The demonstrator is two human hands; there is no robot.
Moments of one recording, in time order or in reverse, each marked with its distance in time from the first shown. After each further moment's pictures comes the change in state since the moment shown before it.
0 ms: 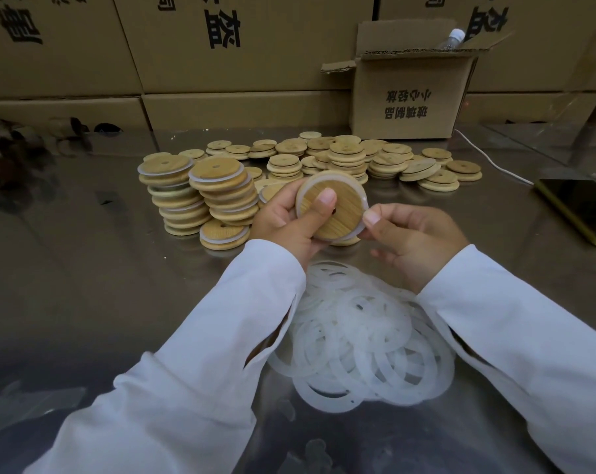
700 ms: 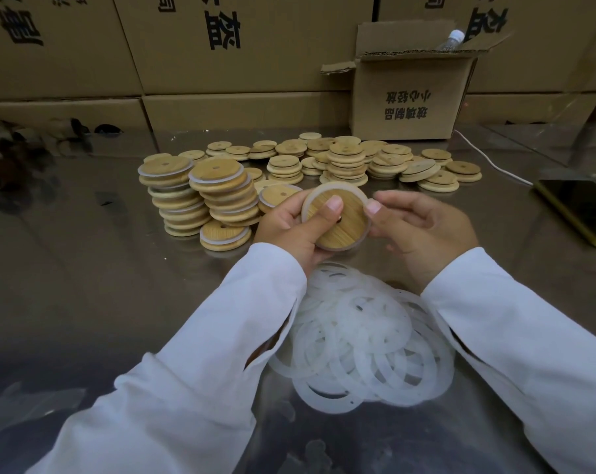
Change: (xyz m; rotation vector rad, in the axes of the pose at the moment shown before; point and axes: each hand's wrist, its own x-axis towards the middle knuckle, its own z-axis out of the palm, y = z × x) left_hand 0.000 -0.002 0.000 0.036 0.006 -0.120; right_hand 0.002 0.002 -0.002 0.127 0.187 -0.076
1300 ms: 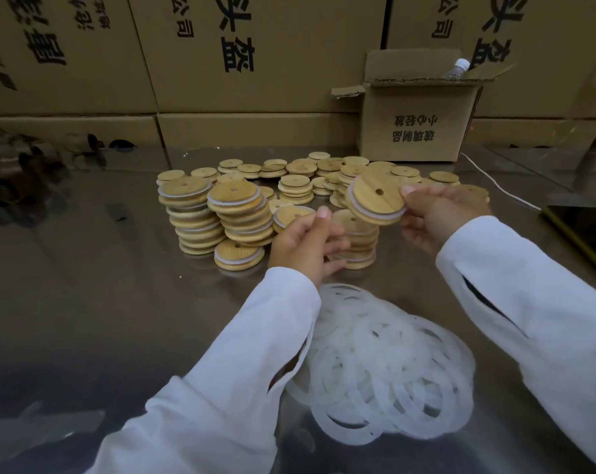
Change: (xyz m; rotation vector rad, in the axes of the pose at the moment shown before) left_hand 0.005 0.005 0.003 0.087 0.220 -0.050; right_hand 0.070 -0.009 -0.003 -0.005 0.112 0.257
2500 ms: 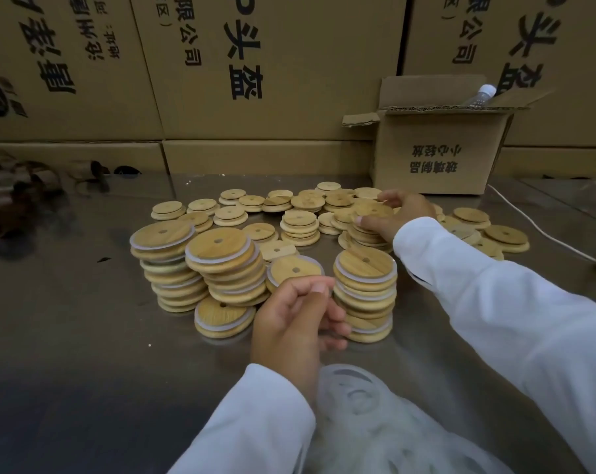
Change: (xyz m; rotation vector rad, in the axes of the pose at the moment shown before) left_hand 0.014 -0.014 -0.005 -0.022 0.085 0.163; right_hand 0.143 0.010 0.053 -0.622 0.005 -0.253
